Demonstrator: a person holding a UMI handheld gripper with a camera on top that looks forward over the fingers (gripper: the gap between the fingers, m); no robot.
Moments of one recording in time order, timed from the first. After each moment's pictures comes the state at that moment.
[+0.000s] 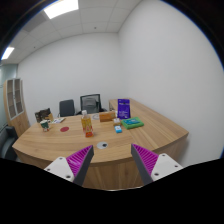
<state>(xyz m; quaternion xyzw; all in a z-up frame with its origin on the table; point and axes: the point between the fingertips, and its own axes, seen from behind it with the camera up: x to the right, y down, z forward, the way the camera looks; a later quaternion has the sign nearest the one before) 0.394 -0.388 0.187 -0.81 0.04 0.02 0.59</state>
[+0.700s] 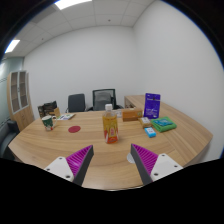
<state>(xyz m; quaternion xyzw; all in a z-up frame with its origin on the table) 0.241 -0.219 0.126 -0.81 -0.01 0.04 0.58</state>
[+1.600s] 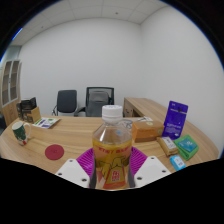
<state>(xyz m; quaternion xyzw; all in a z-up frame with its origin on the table) 0.182 0.053 0.097 -0.82 -0.02 -0.02 0.58</state>
